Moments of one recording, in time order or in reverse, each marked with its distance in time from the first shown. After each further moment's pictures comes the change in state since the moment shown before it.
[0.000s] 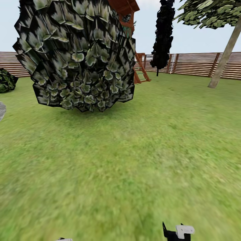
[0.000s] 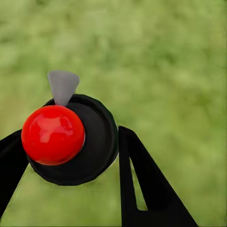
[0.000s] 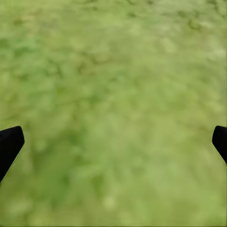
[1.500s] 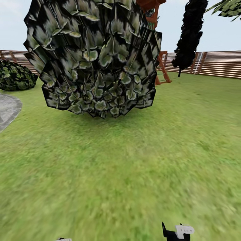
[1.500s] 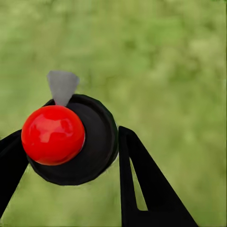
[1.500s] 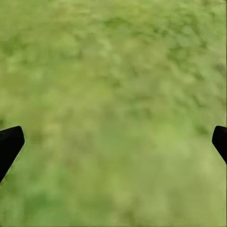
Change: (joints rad) left arm 0.000 0.003 0.002 0.000 0.003 0.000 0.001; right arm 0.000 0.006 0.000 0.000 -0.004 0.000 -0.003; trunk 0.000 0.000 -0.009
